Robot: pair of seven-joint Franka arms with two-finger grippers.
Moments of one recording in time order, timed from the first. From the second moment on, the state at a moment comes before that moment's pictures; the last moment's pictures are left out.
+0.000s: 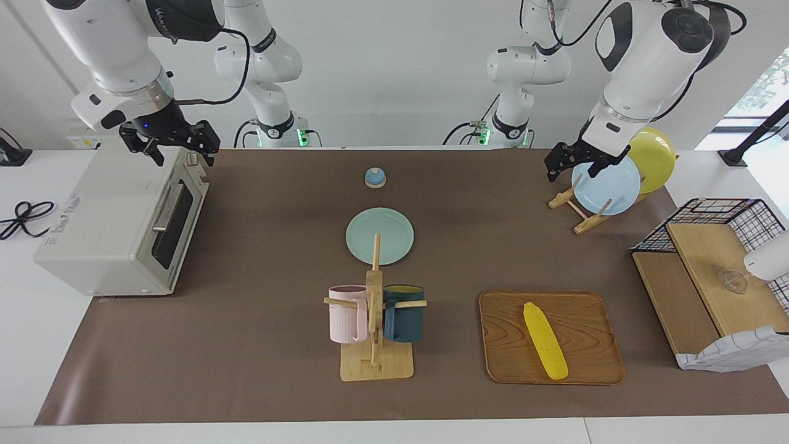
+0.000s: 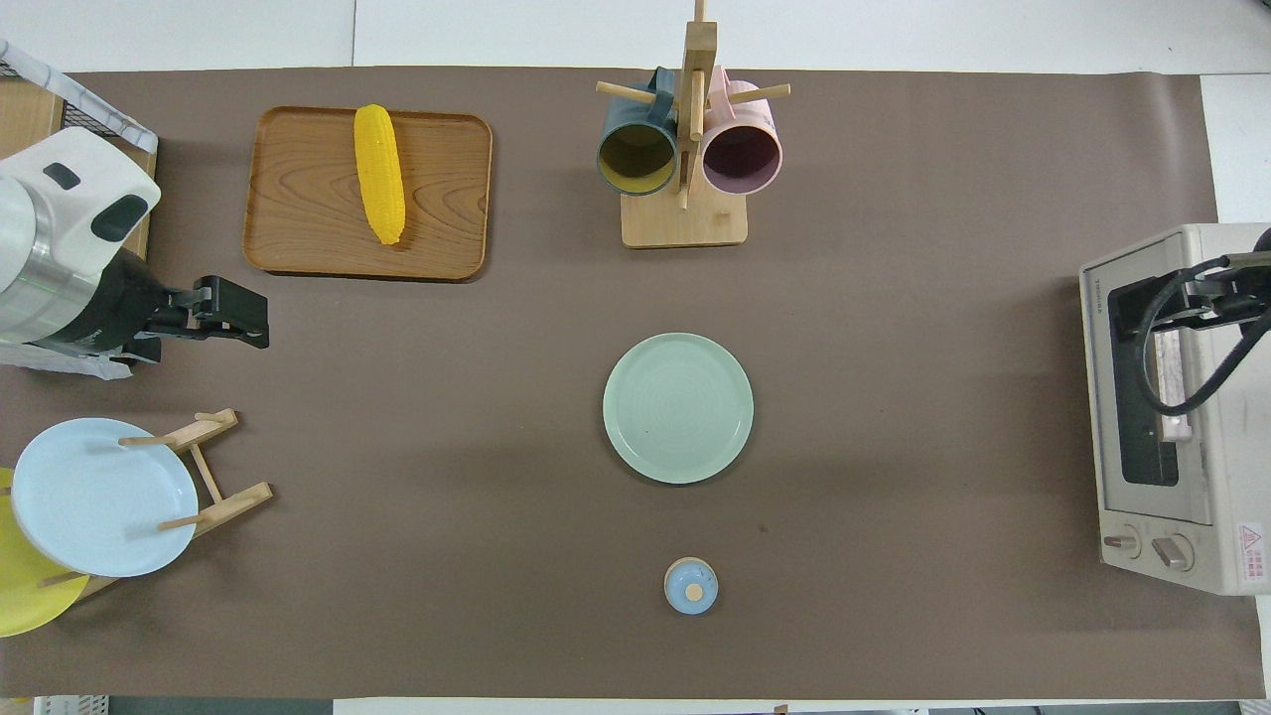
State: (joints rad) left arm -0.11 -0.02 -0.07 -1.69 -0.05 1.58 -0.22; right arm 0.01 0.01 -0.01 -1.55 -0.06 1.45 -0.03
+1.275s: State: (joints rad) left arm -0.11 0.15 -0.07 -1.58 -0.05 1.70 -0.22; right arm 0.00 -0.01 -0.01 -1.63 -0.06 1.51 -0.07
